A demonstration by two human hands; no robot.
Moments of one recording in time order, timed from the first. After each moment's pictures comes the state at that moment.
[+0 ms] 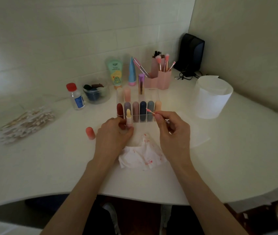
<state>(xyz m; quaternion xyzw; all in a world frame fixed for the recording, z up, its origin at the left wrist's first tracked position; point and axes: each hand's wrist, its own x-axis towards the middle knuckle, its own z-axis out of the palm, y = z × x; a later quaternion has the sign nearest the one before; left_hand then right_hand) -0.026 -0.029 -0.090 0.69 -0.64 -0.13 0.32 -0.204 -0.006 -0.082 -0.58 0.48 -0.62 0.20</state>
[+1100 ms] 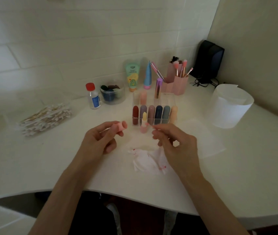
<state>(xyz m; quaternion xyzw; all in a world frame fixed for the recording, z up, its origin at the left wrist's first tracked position) 0.038 0.024 -0.068 0.49 -0.50 -0.46 0.54 -0.194 0.007 -0.082 -0.70 0.42 -0.55 0.18</state>
